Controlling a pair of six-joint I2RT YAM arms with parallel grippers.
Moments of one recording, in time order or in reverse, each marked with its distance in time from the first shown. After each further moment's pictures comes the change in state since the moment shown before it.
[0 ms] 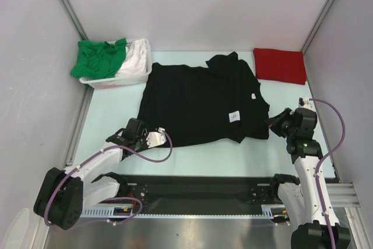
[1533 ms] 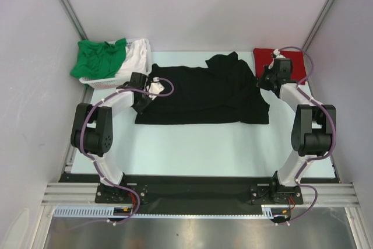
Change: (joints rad) left arm 0.222 0.740 0.718 -0.020 0.072 -0.271; right arm 0.099 1.044 0.645 0.313 0.051 -0.285
